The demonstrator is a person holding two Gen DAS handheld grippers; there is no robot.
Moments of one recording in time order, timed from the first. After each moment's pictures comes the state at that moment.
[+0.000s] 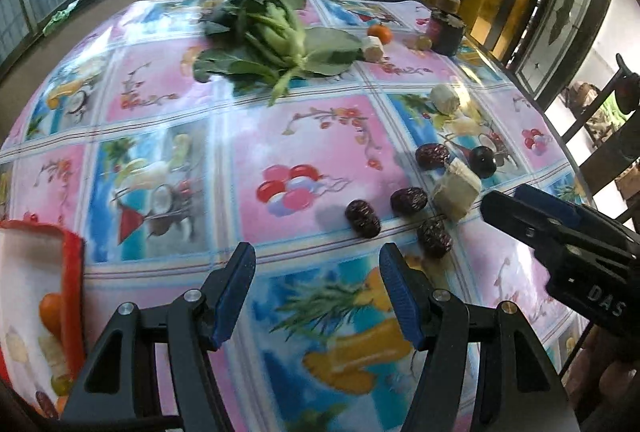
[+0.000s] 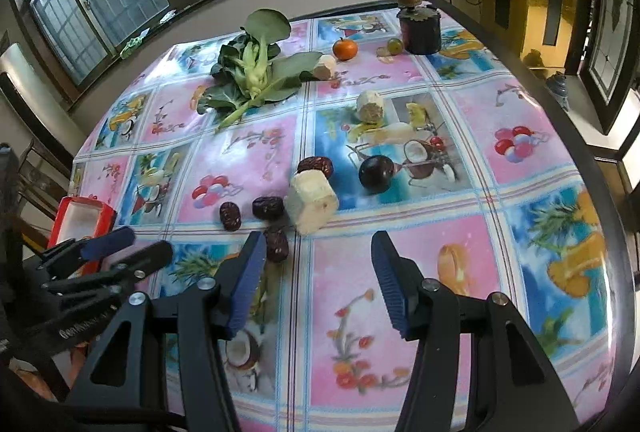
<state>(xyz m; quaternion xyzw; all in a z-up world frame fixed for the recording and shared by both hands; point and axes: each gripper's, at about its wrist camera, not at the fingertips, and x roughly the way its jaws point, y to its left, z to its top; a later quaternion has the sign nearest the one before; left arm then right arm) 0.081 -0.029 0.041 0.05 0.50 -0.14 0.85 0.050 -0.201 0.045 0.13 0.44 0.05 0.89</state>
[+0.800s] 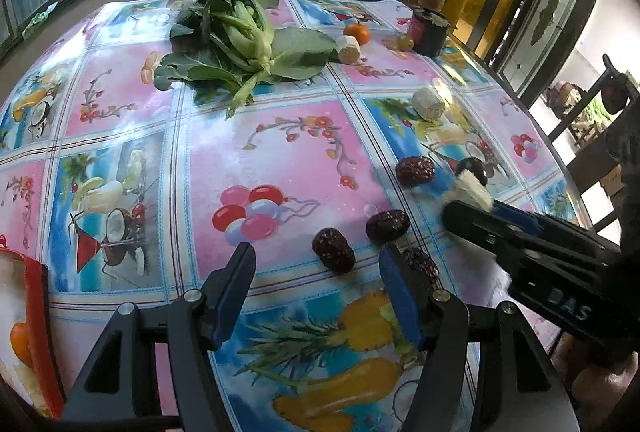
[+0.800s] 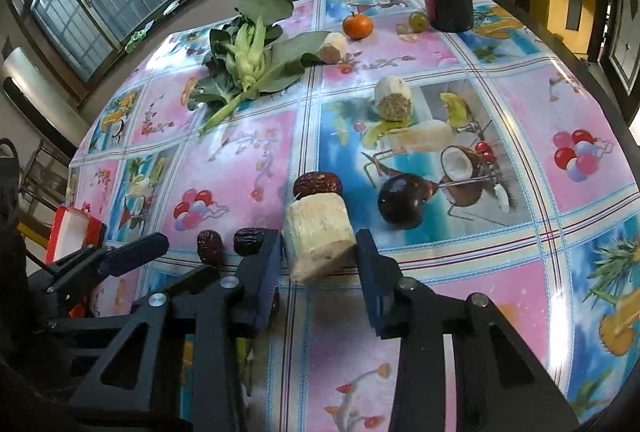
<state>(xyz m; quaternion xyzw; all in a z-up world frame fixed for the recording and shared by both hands) 0.099 -0.044 0.028 0.04 0.49 -0.17 0.85 0.094 -0.202 0.012 0.15 0.46 0.08 0.87</state>
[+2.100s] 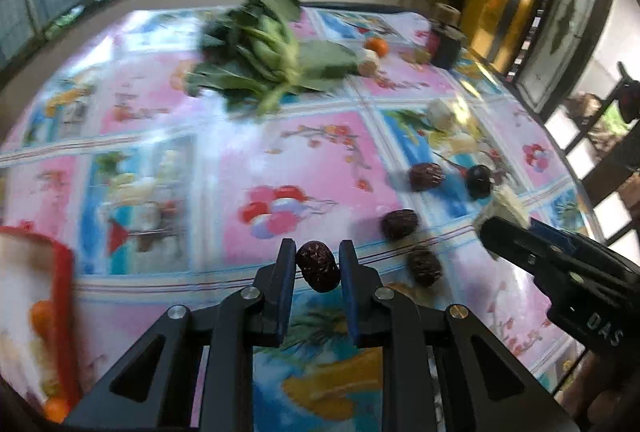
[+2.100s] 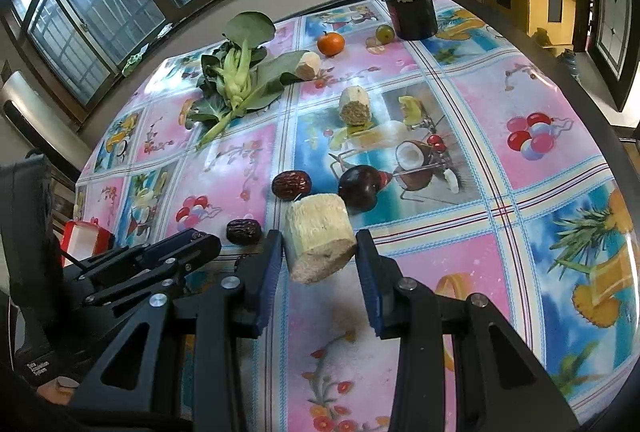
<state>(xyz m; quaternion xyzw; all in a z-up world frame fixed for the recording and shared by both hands) 0.082 -0.037 0.043 0.05 0.47 -0.12 0.87 0.067 -0.225 0.025 0.18 0.44 0.07 0.88</state>
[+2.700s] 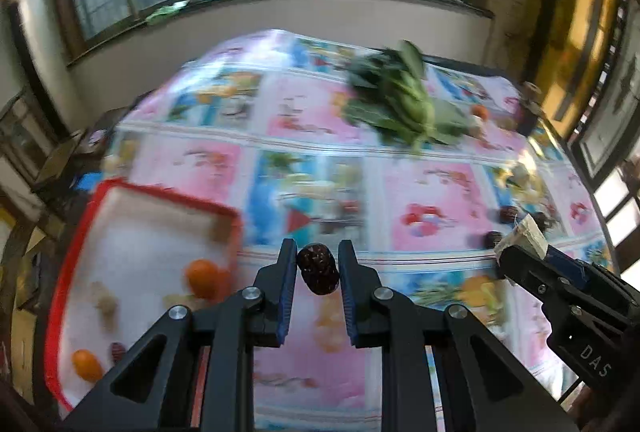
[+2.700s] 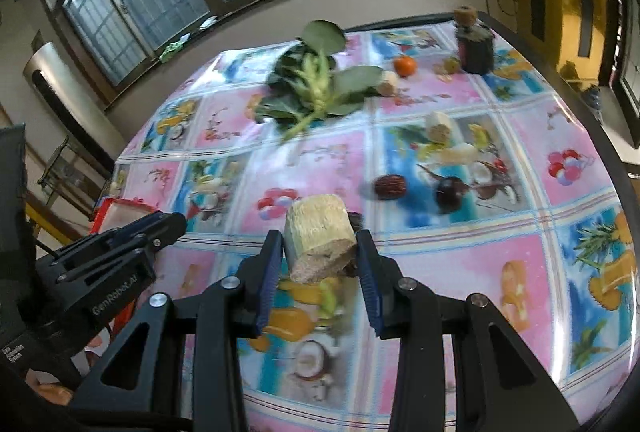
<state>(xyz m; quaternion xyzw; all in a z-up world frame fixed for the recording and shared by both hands) 0.040 0.071 0.104 0.01 0.43 0.03 0.90 0.043 -0.155 0.072 0.14 0.41 0.13 0.89</state>
